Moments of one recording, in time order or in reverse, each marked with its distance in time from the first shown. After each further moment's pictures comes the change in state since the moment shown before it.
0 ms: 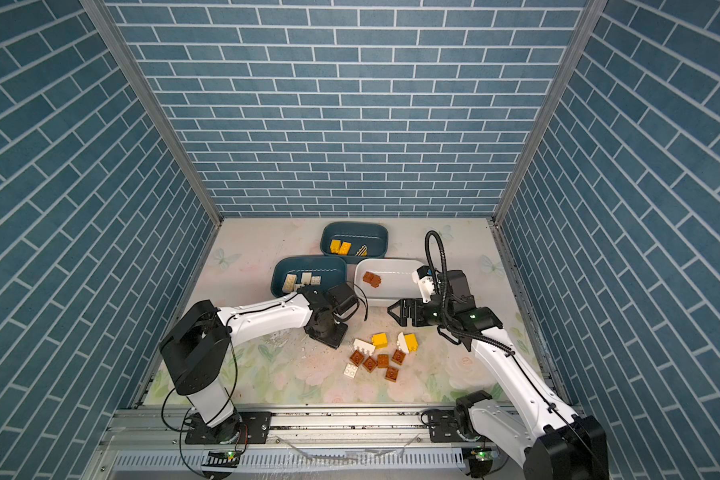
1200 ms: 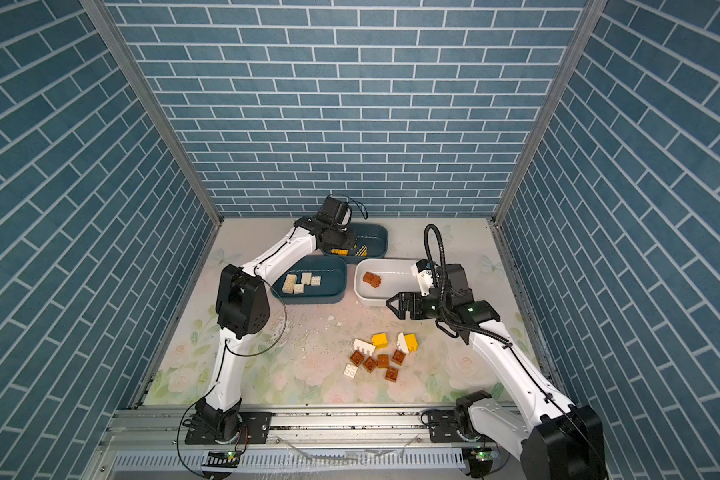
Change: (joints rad) left arm 0.348 0.533 0.909 0.180 0.018 0.097; right arm 0.000 0.045 0.048 0.024 0.019 -0.002
